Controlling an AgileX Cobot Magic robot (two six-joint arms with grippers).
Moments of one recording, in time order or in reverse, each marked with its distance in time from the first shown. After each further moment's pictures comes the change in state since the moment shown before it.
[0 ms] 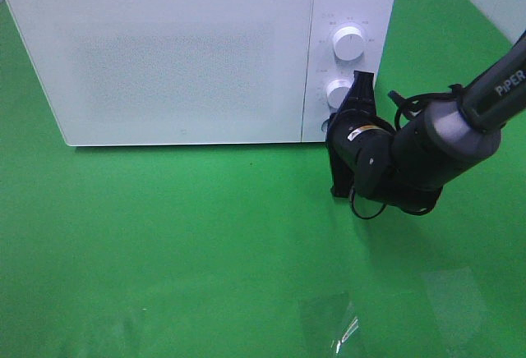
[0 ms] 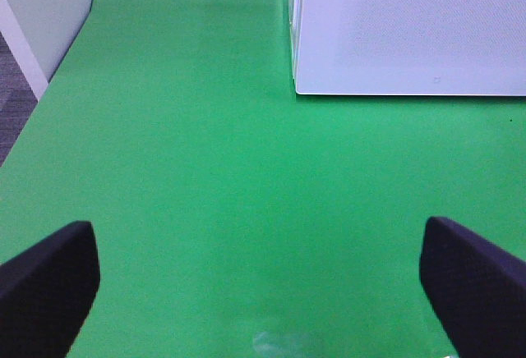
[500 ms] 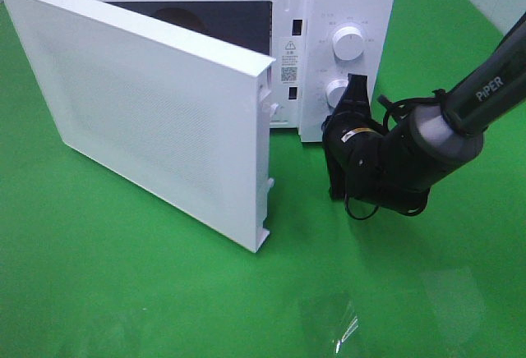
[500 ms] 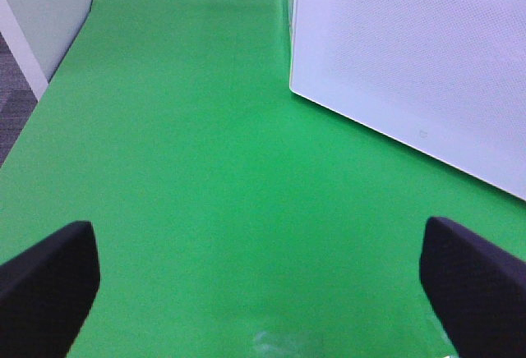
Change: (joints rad) left arm 0.000 0.000 0.000 0.000 0.000 0.000; right arm 0.010 0.036 -0.034 0.038 -0.015 -0.046
